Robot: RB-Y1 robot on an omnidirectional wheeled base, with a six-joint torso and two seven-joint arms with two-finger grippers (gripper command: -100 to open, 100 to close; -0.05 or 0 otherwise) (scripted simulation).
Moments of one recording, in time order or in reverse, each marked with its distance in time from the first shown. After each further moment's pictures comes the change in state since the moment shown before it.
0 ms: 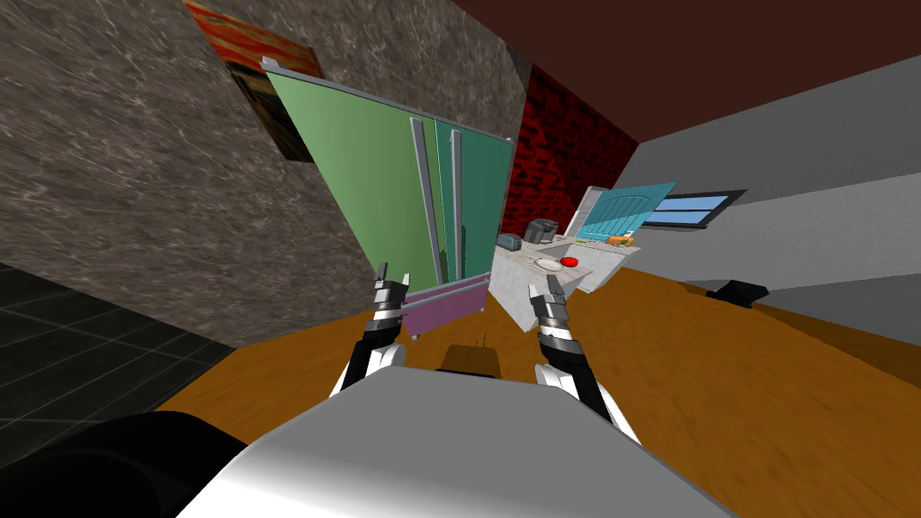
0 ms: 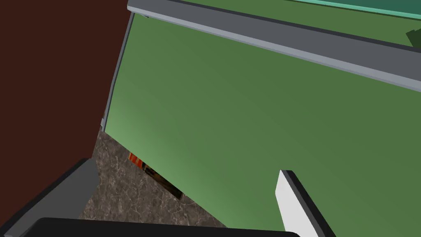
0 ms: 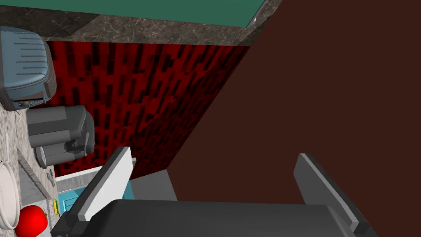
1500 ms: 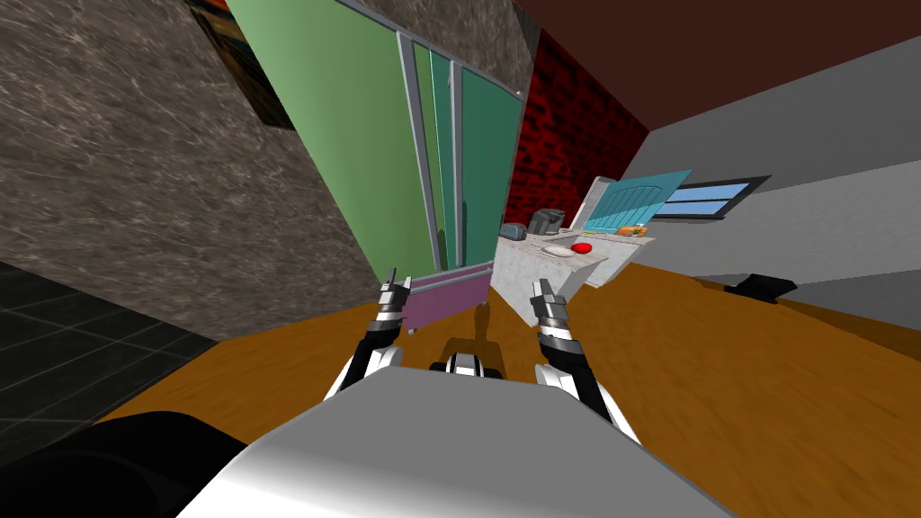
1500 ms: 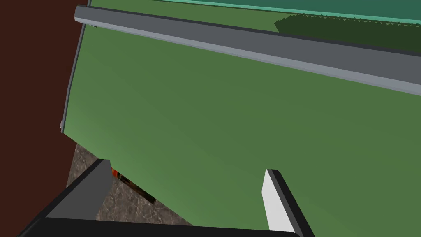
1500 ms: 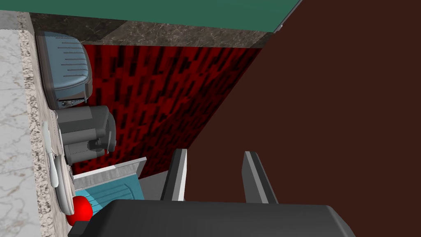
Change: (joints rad) left arm -0.017 0.104 0.016 0.082 0.012 -0.029 0.010; right arm 0.000 0.000 0.000 0.000 0.000 0.000 0.000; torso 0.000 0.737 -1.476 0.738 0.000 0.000
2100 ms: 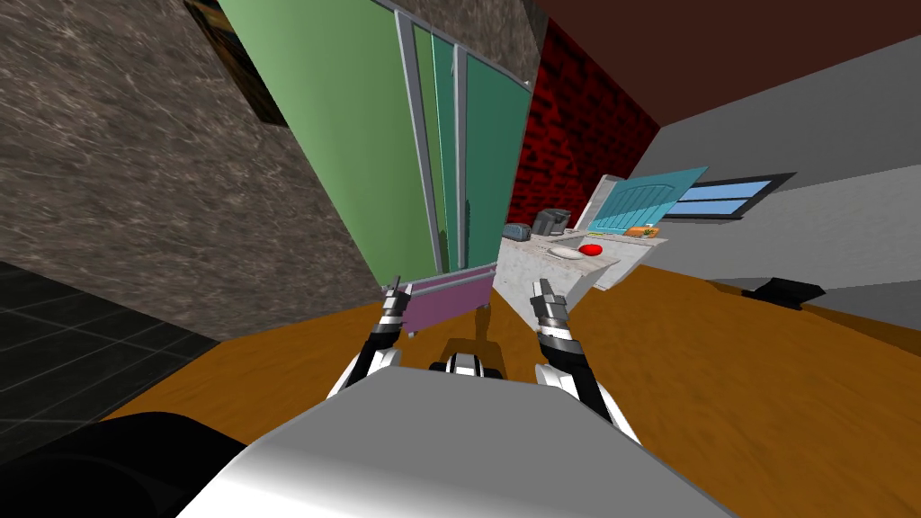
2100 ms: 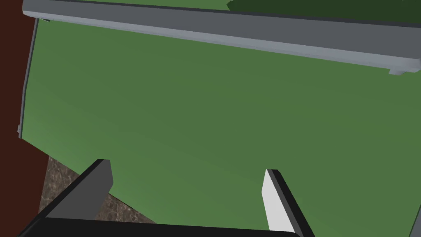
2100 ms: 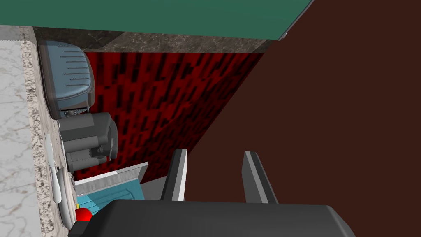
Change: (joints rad) left arm -0.036 0.074 0.028 0.183 0.027 -0.076 0.019; right arm 0.000 0.000 0.000 0.000 0.000 0.000 0.000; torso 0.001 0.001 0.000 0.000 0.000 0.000
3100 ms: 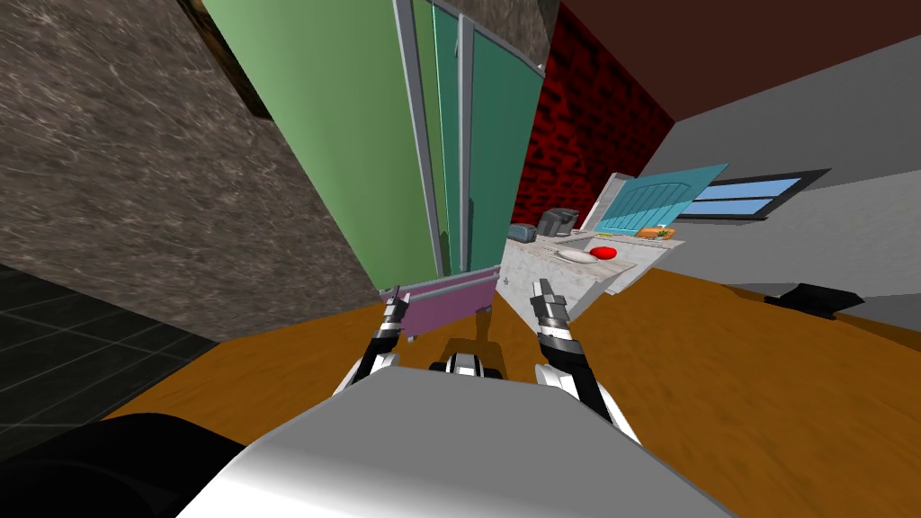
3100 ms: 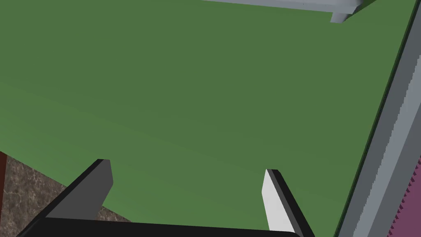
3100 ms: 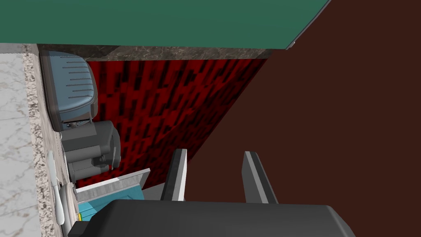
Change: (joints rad) left arm -0.043 0.029 0.041 0.242 0.035 -0.095 0.031; right arm 0.000 0.000 0.000 0.000 0.000 0.000 0.000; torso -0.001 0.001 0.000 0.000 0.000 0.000
